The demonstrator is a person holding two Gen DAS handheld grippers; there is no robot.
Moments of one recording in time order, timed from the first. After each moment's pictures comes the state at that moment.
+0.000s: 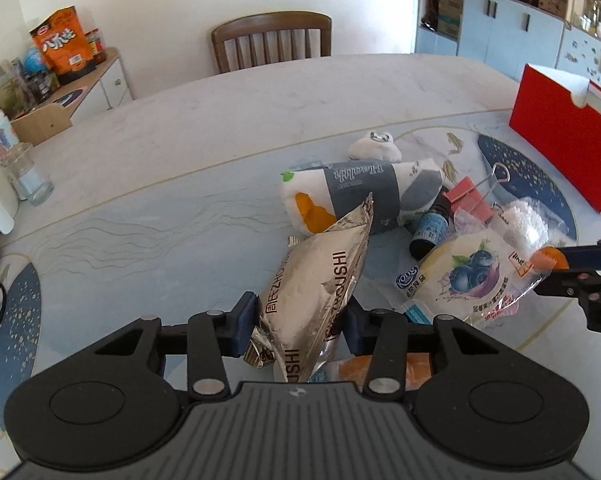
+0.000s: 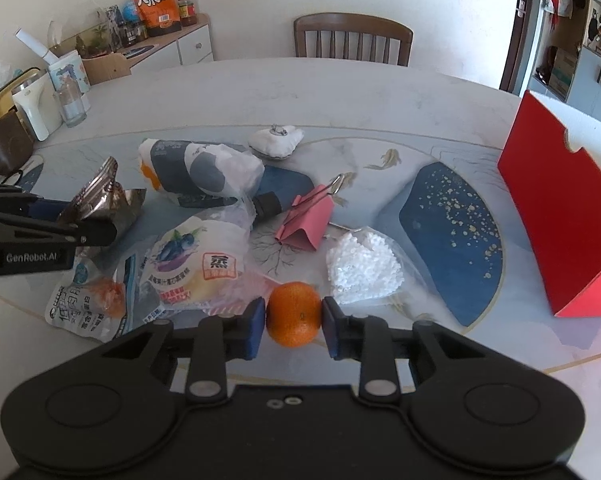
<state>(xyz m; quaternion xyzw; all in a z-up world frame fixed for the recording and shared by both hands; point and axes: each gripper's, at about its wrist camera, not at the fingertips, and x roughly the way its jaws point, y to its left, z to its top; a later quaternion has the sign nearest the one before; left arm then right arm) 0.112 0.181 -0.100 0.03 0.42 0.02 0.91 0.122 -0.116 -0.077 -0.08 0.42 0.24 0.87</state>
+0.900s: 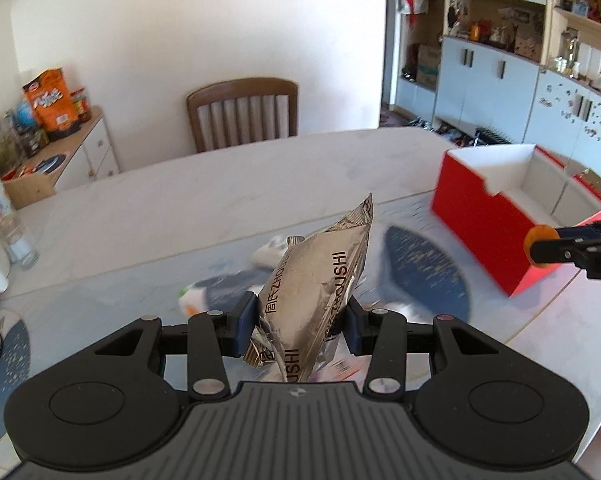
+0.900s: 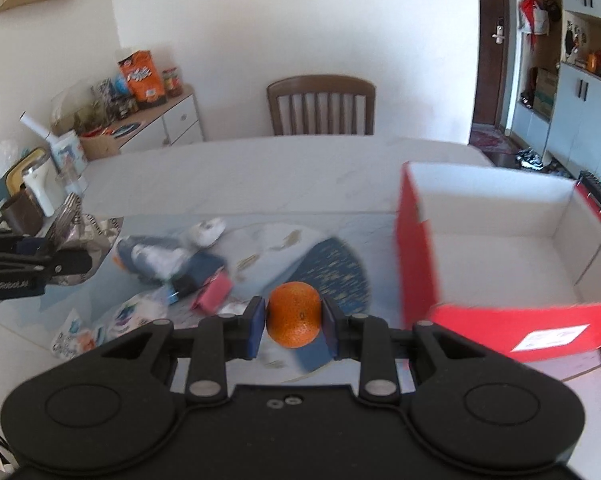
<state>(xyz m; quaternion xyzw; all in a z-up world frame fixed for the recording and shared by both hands) 0.107 0.075 -0.005 0.02 0.35 0.00 0.94 0.146 -0.253 0.010 -0.03 0.35 0.25 0.90</state>
